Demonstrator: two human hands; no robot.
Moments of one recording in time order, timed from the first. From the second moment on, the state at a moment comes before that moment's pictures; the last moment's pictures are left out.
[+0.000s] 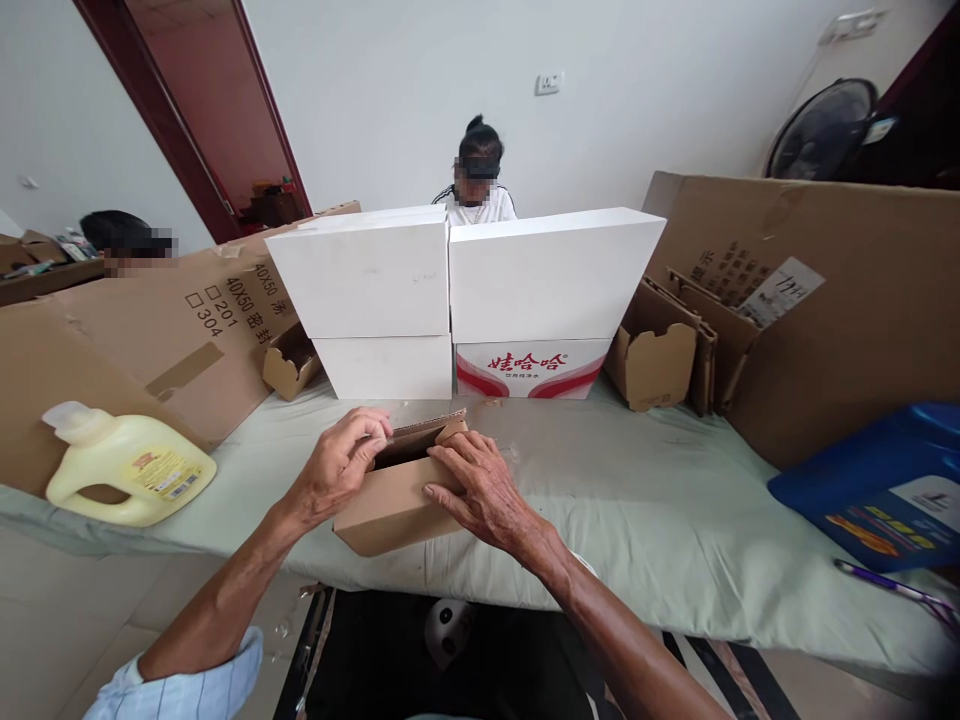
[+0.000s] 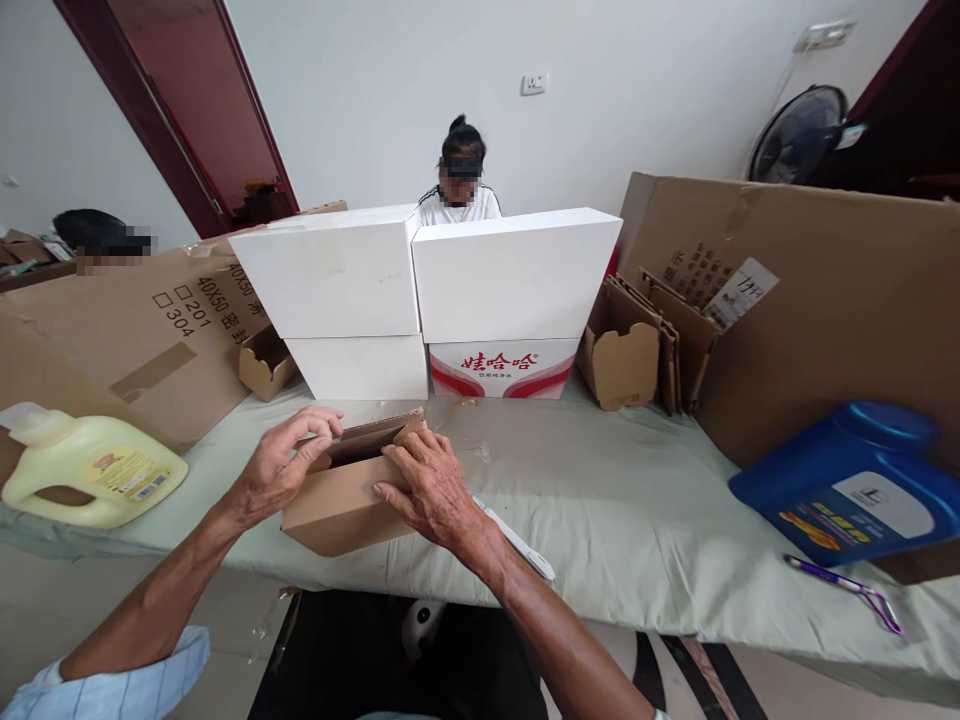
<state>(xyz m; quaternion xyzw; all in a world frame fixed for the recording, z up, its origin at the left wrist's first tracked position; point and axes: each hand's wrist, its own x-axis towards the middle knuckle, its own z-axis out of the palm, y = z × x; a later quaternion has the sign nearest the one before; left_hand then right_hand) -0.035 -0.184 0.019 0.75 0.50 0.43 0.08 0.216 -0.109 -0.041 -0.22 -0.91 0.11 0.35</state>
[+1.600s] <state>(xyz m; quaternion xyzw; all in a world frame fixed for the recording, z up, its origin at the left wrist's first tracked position) 0.019 -0.214 0.035 0.76 0.39 0.52 0.04 0.188 -0.146 0.000 -0.14 -0.54 0.72 0.42</state>
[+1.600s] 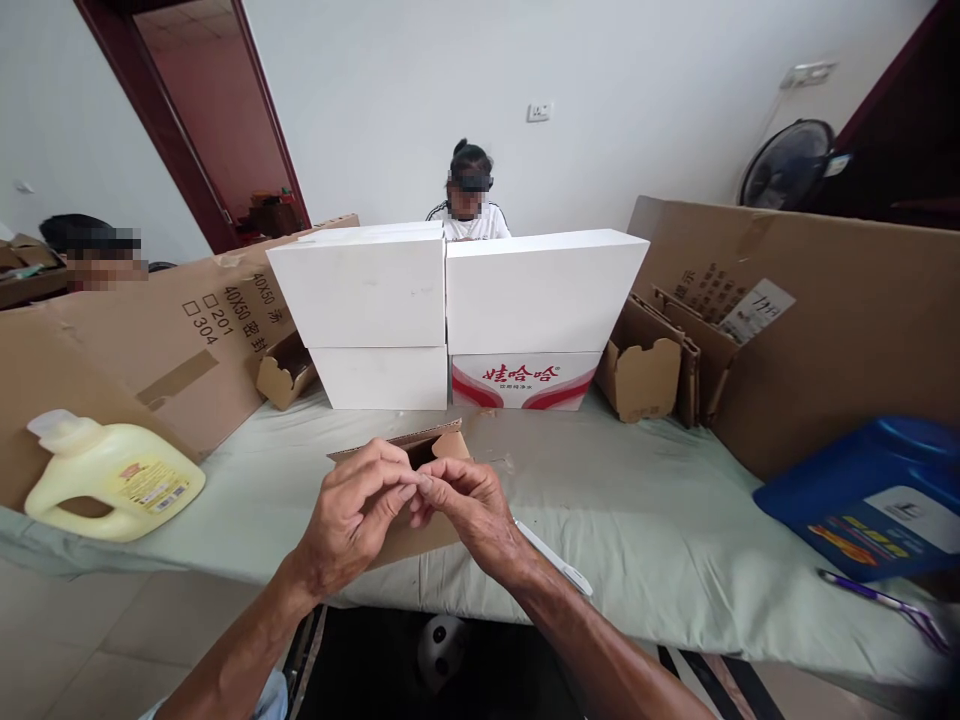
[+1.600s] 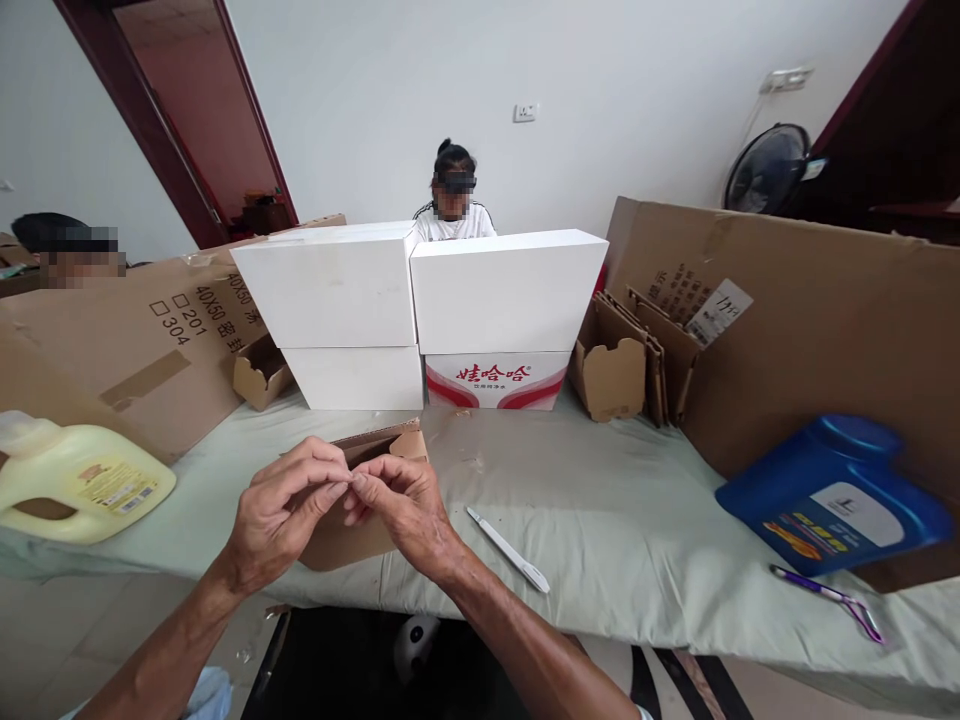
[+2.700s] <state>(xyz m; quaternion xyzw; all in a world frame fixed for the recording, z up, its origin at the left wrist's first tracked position) 0.007 -0.224 0.049 0.77 0.37 0.45 0.26 0.209 -0.156 0.007 -0.06 -0.58 0.73 0.36</state>
